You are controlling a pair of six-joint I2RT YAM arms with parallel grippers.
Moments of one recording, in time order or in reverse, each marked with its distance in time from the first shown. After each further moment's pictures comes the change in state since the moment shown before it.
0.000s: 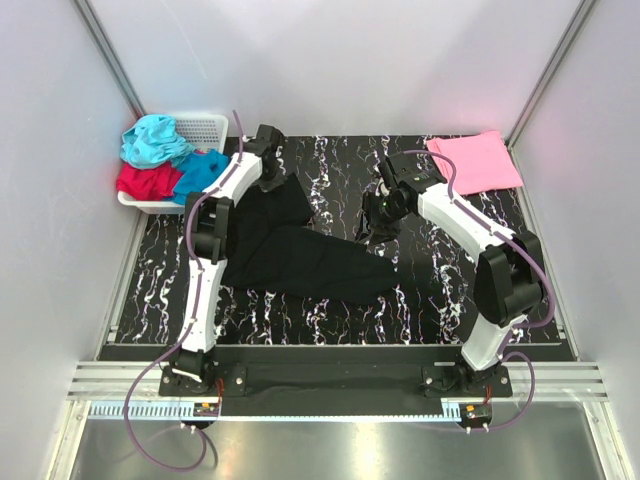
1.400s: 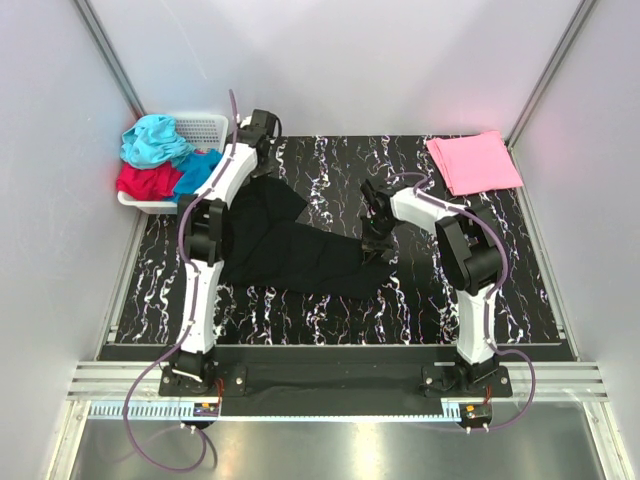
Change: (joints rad) left arm 0.002 -0.074 0.072 -0.048 -0.166 0.125; right arm 0.011 0.311 0.014 0.020 0.110 -0.011
